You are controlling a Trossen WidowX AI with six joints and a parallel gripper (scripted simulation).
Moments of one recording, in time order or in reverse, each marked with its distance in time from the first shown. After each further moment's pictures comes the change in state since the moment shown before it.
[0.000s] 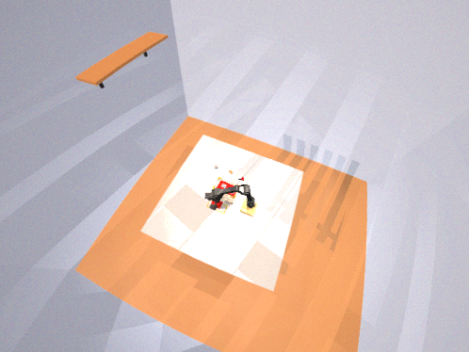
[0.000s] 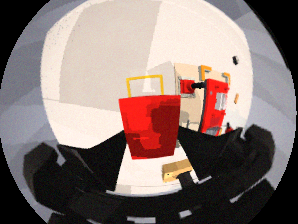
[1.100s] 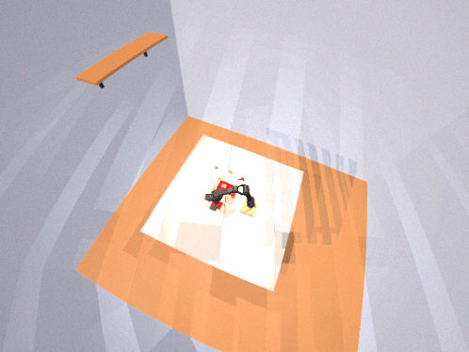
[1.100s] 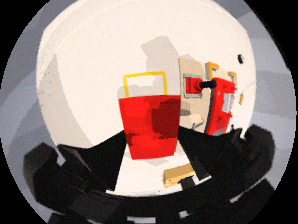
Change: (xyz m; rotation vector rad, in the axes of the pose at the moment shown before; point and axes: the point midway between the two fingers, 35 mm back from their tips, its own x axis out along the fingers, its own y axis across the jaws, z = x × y) arm 0.025 0.000 0.000 0.000 0.000 0.000
